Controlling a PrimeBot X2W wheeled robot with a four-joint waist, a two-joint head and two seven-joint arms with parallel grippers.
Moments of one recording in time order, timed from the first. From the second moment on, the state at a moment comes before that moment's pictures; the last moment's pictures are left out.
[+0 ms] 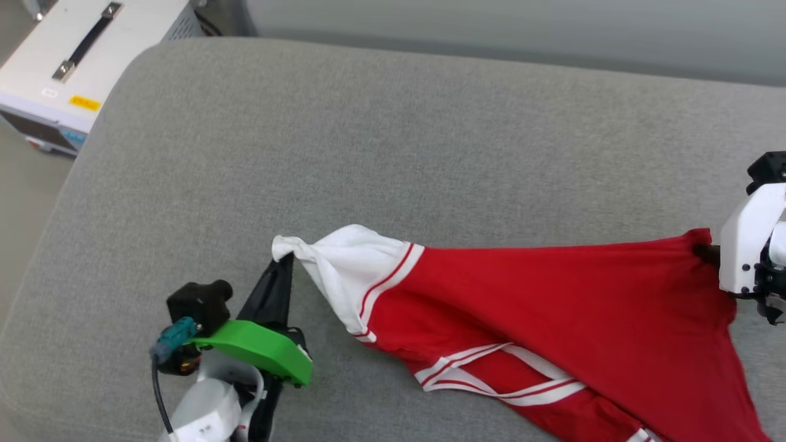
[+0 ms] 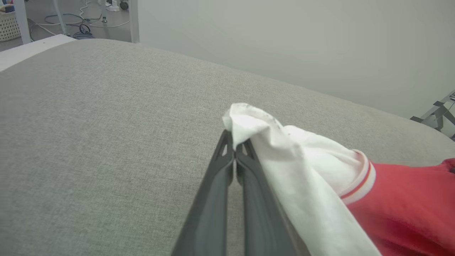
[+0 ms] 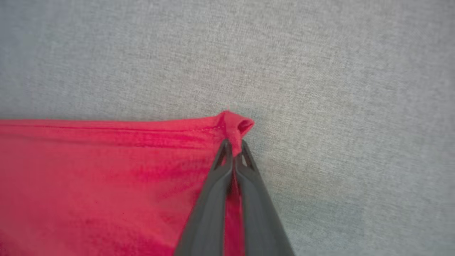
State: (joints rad) left arm -0.19 0.16 -0.25 0.25 -0.49 -0.04 -0.21; right arm -0.60 -0.56 0.34 0.55 0.76 0.13 0.73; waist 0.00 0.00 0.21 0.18
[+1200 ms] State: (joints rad) left arm -1.49 0.35 -0.17 0.83 -0.49 -0.10 -0.09; right arm -1.50 -0.34 0.07 0.83 0.34 0.14 0.16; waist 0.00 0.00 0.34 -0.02
